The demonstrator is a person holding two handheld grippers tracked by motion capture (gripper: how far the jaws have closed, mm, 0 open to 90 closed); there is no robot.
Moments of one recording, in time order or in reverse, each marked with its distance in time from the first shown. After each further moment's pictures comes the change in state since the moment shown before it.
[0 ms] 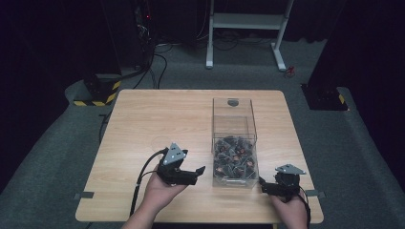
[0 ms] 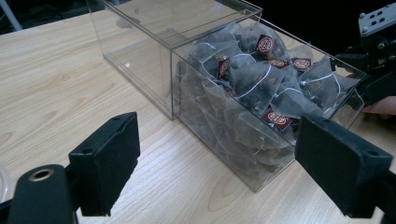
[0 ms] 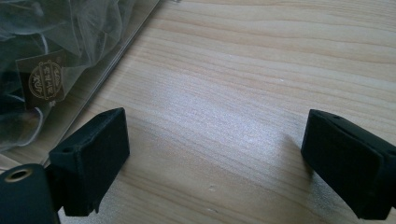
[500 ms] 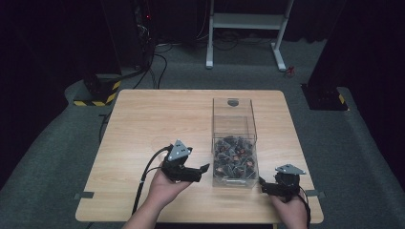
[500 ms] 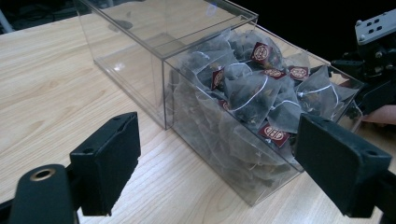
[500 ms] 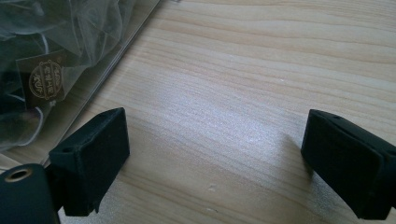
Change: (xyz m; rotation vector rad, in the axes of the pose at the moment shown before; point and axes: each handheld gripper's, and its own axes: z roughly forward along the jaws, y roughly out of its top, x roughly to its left) left arm -0.001 0.008 0.012 0.000 -0.024 -0.003; right arm 0.000 0.000 0.000 -0.001 0.000 -0.002
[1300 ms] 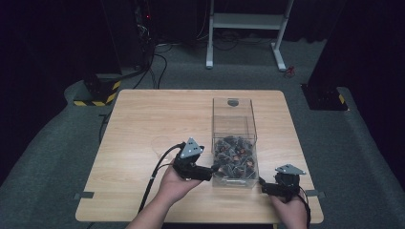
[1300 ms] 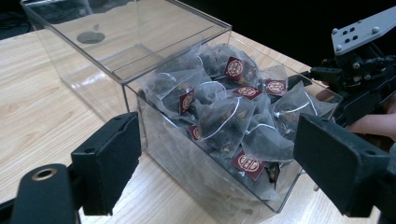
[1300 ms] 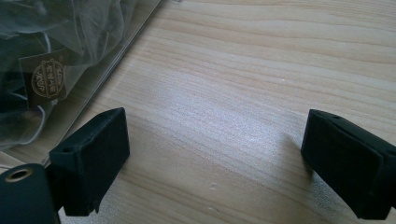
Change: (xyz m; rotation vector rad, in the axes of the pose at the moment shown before) left arm -0.014 0.015 0.022 -0.004 -0.062 0.042; right arm 0.000 0.000 0.000 0.003 0.003 -0.003
